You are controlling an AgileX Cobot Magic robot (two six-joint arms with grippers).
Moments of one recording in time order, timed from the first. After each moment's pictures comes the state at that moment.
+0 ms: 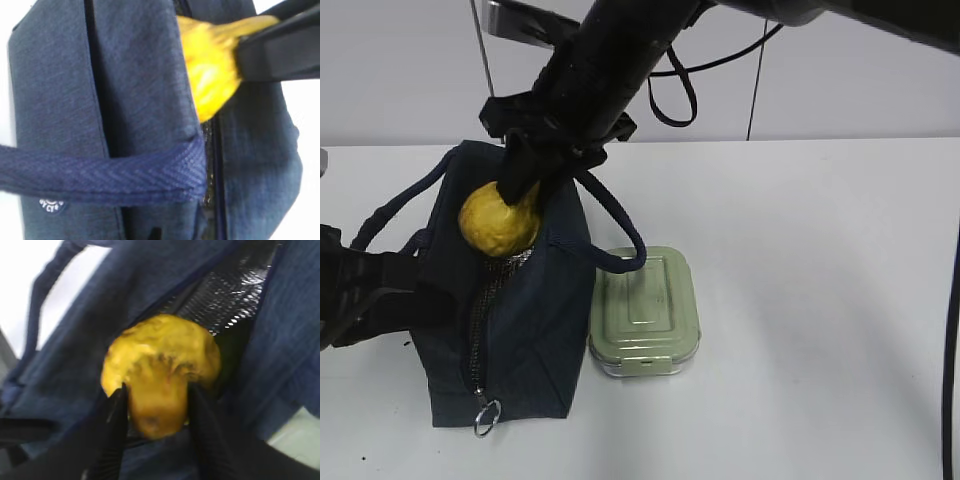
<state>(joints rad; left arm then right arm) -0.21 1.22 -0.54 -1.12 0.56 0.76 0.54 2.20 -2.13 0.55 1.24 -0.29</state>
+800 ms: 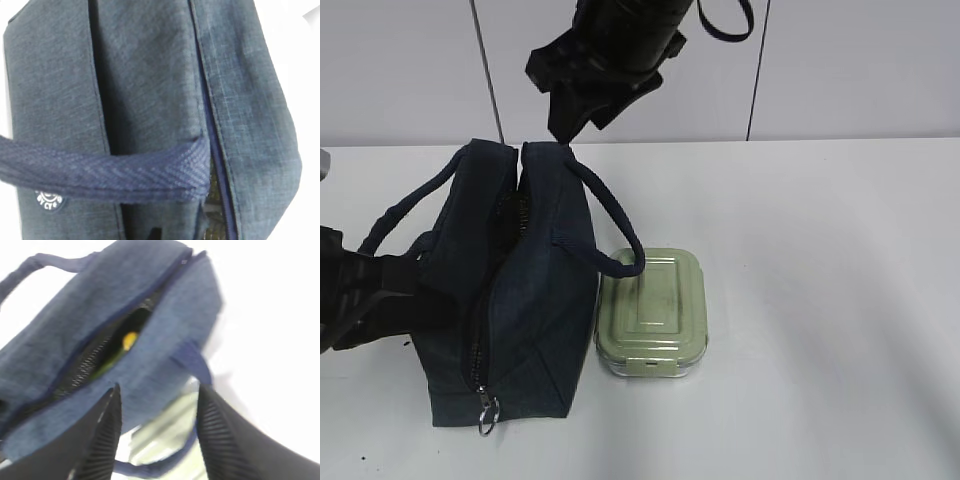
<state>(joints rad) -0.21 1.22 -0.54 -1.12 0.58 0.77 0.53 2.07 -2.14 0.26 1.24 -0.27</state>
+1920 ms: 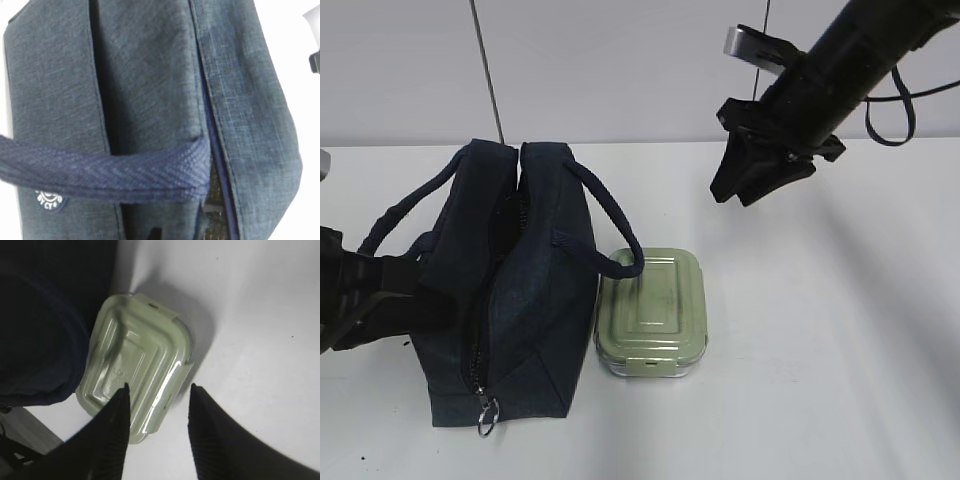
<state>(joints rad) -0.21 1.22 -0.54 -1.11 0.58 0.77 0.14 2.00 -1.69 0.58 1.23 -0.38</state>
